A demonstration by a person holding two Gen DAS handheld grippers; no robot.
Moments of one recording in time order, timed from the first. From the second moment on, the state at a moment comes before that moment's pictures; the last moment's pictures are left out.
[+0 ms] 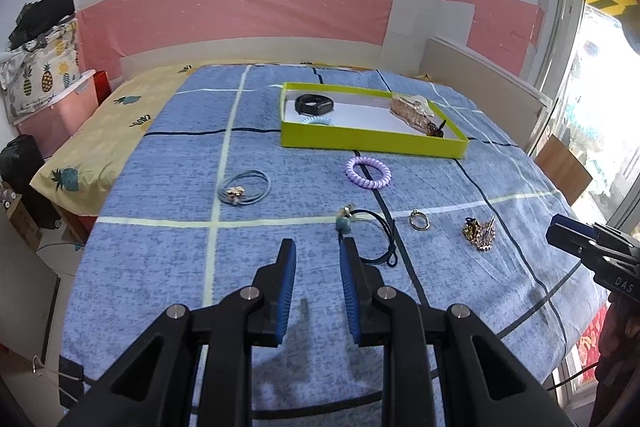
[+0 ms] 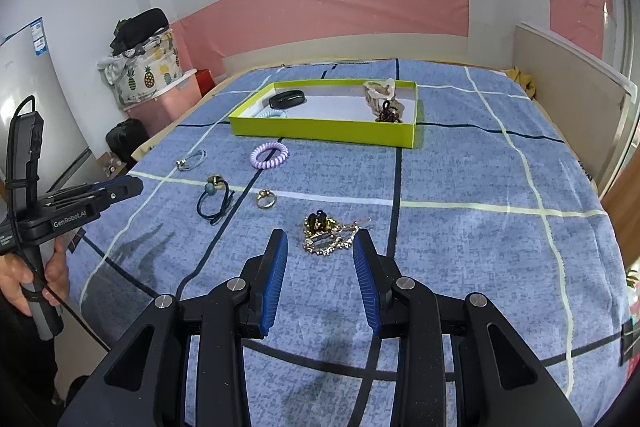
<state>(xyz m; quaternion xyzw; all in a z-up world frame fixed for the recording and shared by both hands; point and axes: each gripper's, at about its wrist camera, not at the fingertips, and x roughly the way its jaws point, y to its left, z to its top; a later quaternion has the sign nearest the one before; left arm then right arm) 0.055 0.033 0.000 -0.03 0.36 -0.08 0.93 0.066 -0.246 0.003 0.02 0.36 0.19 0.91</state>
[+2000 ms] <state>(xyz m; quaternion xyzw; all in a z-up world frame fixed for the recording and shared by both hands) 0.134 0.003 -0.044 -0.02 0.42 -0.08 0.90 0.134 -0.239 -0.044 0.00 0.44 0.12 0.89</state>
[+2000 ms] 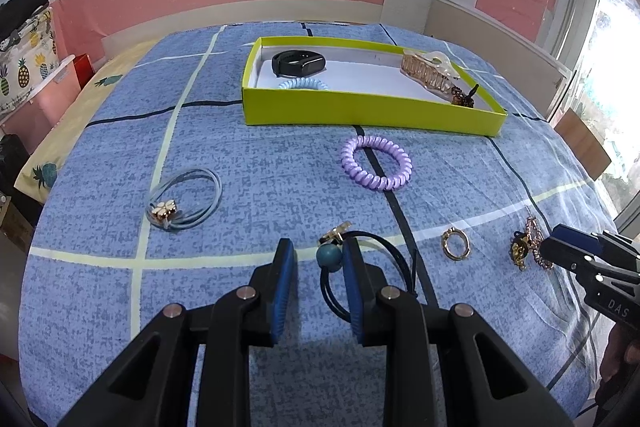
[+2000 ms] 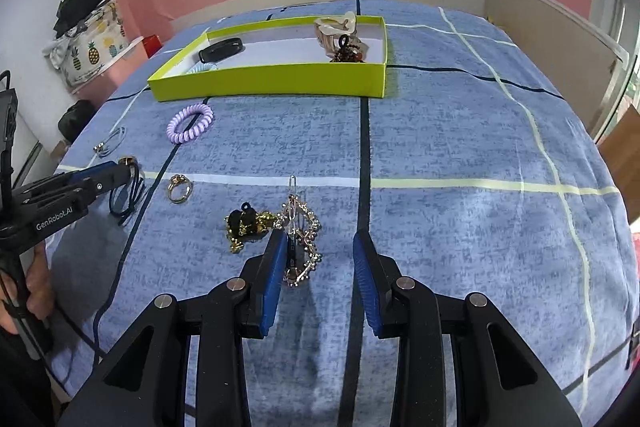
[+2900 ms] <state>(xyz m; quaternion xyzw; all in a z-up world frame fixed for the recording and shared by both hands) 0.116 0.001 -0.037 -0.01 0.41 -0.09 0.91 0.120 -0.233 -0.042 -0.03 0.42 0.15 0.89</state>
